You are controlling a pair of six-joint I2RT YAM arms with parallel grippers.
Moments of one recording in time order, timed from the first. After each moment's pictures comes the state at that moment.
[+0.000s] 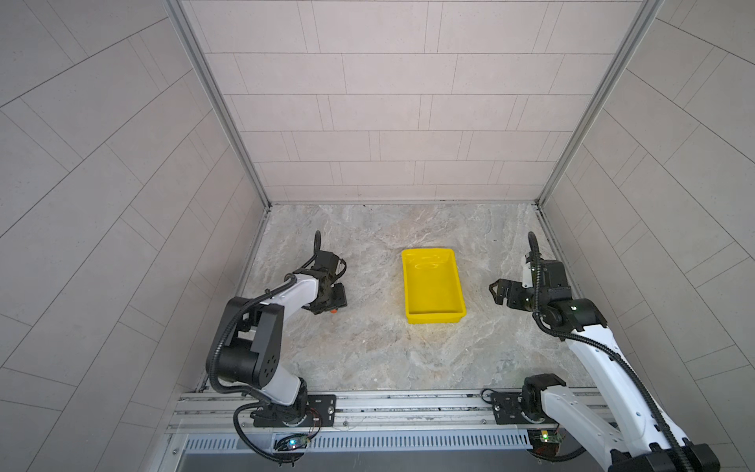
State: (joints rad) left arm -0.21 1.56 0.82 -0.57 0.01 -0.45; right arm 0.07 0.85 0.77 -0.78 0.05 0.29
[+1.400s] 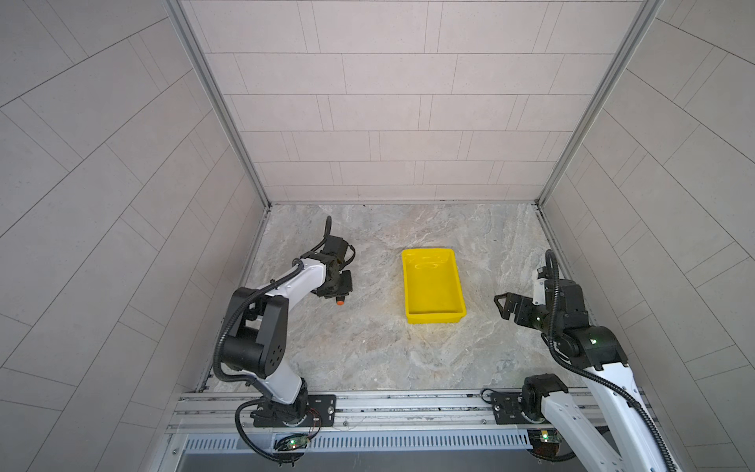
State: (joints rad) left arm -0.28 1.60 1.04 -0.72 -0.01 -0.42; right arm 0.07 0.62 0.72 -0.90 -0.01 0.35
